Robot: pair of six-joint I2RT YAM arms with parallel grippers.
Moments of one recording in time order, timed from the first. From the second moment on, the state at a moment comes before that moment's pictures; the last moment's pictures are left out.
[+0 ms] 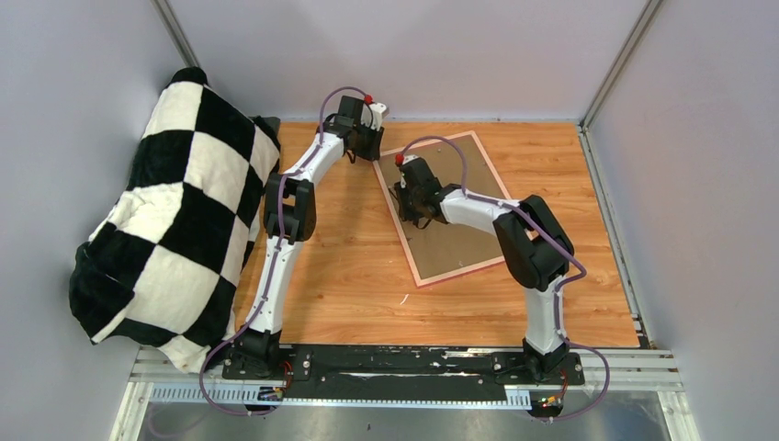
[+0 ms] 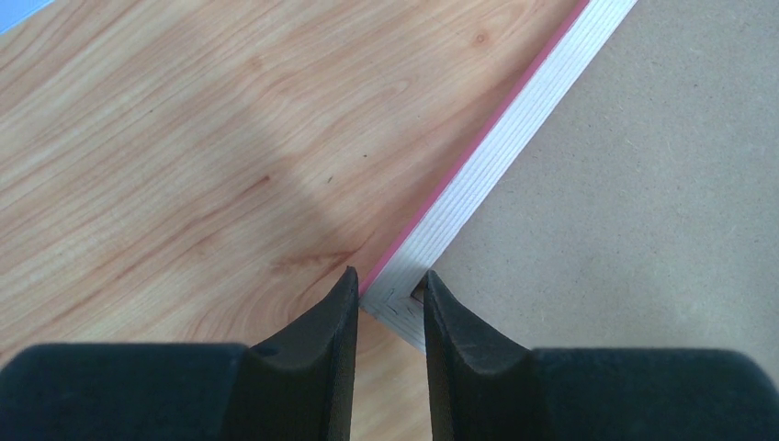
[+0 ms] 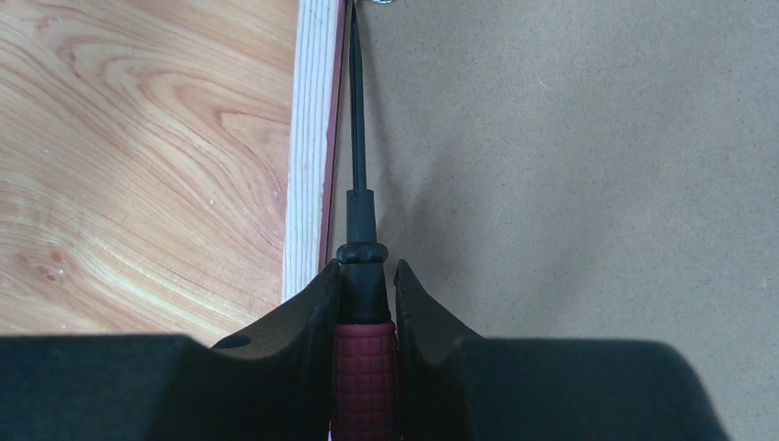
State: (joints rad) left arm -0.30 2.61 2.36 -0.56 0.30 0.15; right arm 0.64 1.99 1.32 -0.14 0.06 0.24
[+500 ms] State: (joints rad) left arm -0.30 2.61 2.36 -0.55 0.27 0.17; right arm 0.60 2.04 1.42 -0.22 -0.07 0.34
